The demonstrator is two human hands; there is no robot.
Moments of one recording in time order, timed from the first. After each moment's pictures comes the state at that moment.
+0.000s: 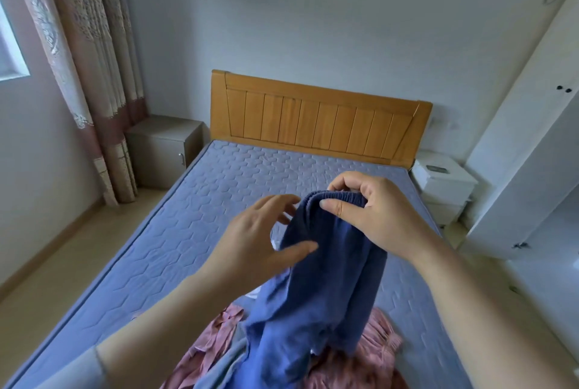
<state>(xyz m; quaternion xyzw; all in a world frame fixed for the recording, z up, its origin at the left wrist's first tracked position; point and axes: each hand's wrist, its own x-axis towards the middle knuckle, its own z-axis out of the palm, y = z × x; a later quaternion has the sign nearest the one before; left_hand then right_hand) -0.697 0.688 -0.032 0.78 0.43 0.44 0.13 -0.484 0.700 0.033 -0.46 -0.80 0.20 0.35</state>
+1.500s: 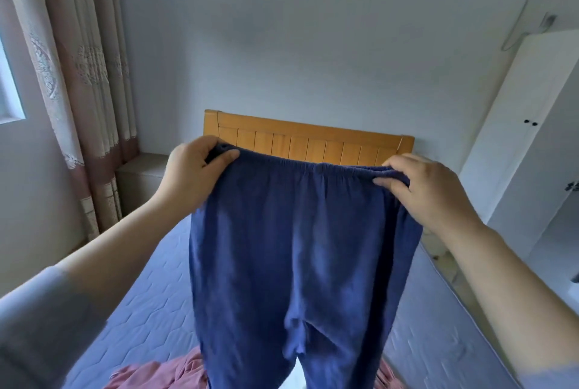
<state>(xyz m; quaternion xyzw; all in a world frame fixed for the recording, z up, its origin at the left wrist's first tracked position) -0.759 0.768 0.072 0.66 0.52 0.54 0.03 -0.415 0.730 0.101 -0.52 -0.77 -0.19 0.31</state>
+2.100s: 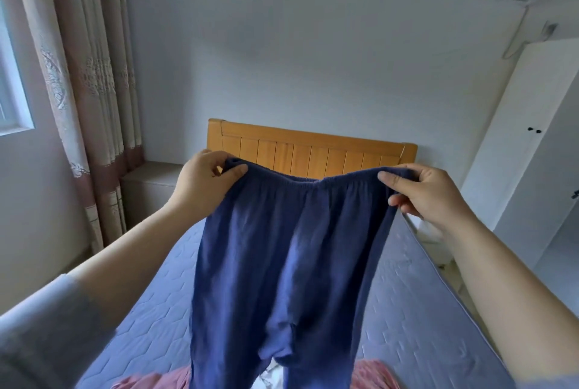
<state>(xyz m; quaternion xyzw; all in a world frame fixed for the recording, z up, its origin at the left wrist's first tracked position) -0.755 0.776 0.072 0.66 0.55 0.51 0.06 -0.422 0.742 0.102 -0.52 -0.59 0.28 0.55</state>
